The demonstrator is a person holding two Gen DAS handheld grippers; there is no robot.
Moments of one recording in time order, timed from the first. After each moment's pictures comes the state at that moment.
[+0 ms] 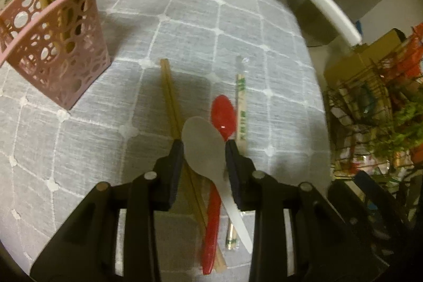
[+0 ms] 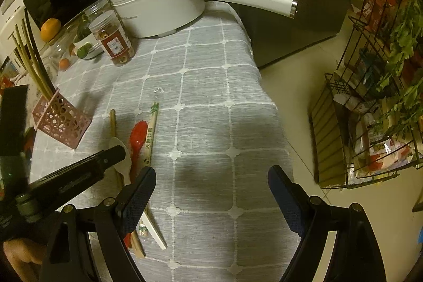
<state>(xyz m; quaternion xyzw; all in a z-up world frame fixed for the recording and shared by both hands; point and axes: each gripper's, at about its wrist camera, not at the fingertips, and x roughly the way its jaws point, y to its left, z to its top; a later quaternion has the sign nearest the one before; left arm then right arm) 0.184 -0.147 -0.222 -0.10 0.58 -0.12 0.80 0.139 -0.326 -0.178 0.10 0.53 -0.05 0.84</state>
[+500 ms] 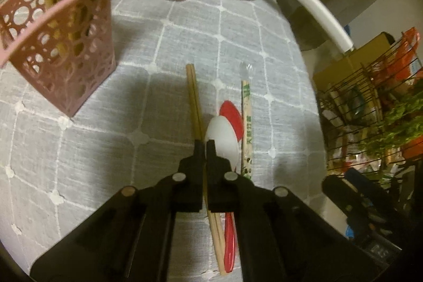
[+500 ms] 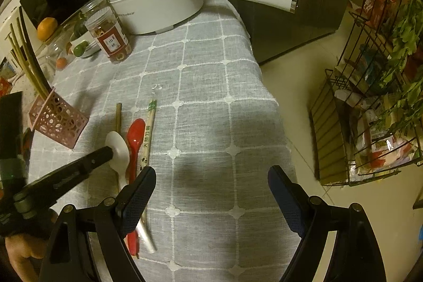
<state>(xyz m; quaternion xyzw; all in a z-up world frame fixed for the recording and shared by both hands) 0.187 -0.122 -0.219 -0.13 0.56 -0.16 0.80 0.144 -0.324 -0.185 0.10 0.54 -0.06 0.84</state>
